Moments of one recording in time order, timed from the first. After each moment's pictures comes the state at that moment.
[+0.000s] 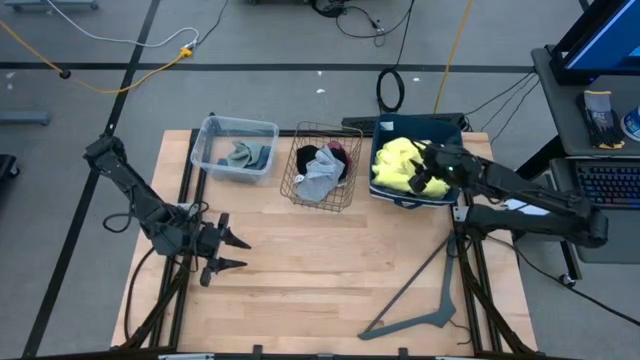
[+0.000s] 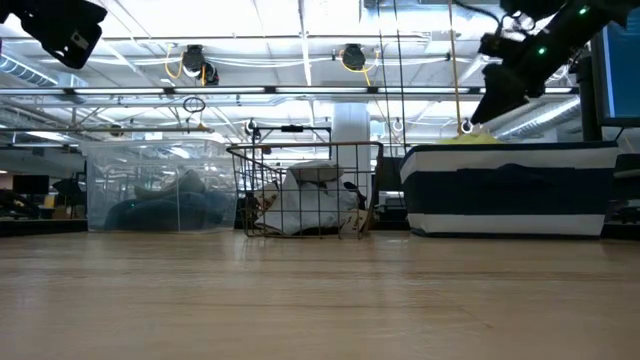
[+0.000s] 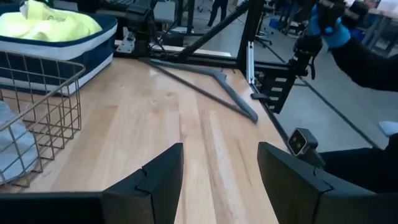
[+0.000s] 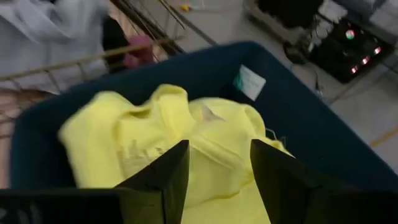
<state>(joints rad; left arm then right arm) -0.80 0.68 0.39 0.02 -0.59 -0.35 -0.44 0.73 0.66 -0.55 0.42 0.03</state>
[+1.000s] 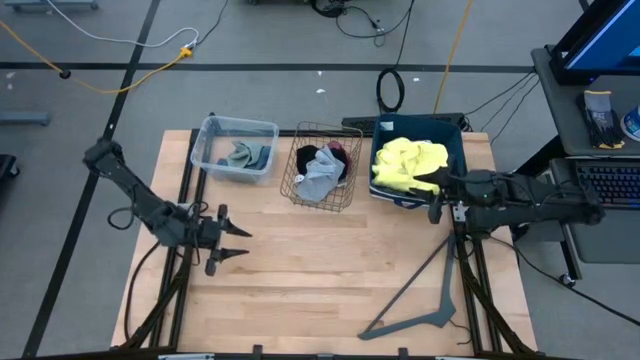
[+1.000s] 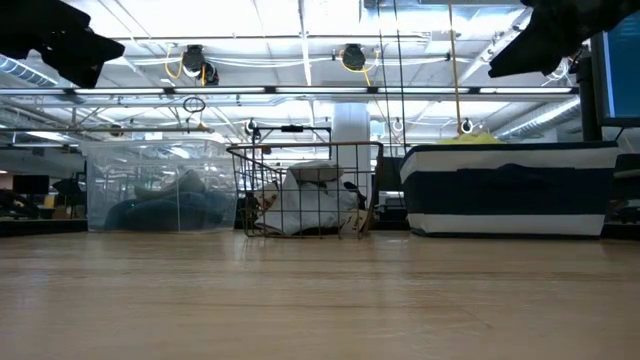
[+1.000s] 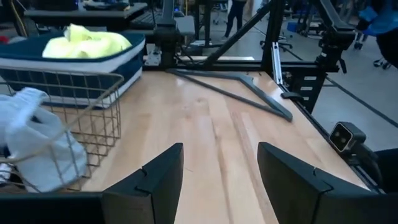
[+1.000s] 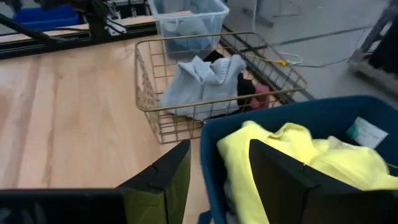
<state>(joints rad) -0.73 0.57 0.26 0.08 -0.62 -0.20 0.00 0.49 0.66 -0.62 0.37 0.17</state>
